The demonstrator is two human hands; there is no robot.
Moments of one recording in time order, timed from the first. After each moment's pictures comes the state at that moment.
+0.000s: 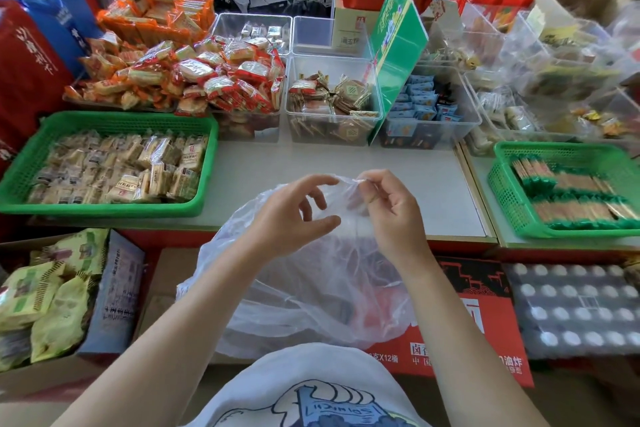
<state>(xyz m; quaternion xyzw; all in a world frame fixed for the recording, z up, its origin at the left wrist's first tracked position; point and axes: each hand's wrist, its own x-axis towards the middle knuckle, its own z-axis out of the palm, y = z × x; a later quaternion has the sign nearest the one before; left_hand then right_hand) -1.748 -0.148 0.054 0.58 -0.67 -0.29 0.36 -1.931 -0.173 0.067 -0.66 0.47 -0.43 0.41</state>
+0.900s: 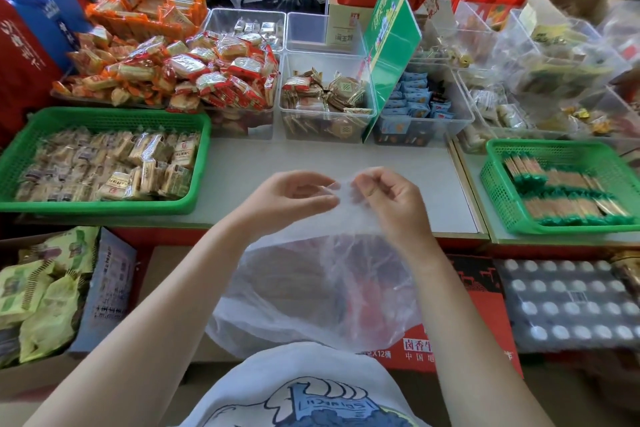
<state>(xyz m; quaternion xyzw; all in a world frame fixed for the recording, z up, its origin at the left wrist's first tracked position) -1.744 -0.162 0.072 0.51 -0.55 -0.53 0.39 -1.946 -0.183 0.073 -0.62 0.47 -0.42 0.47</state>
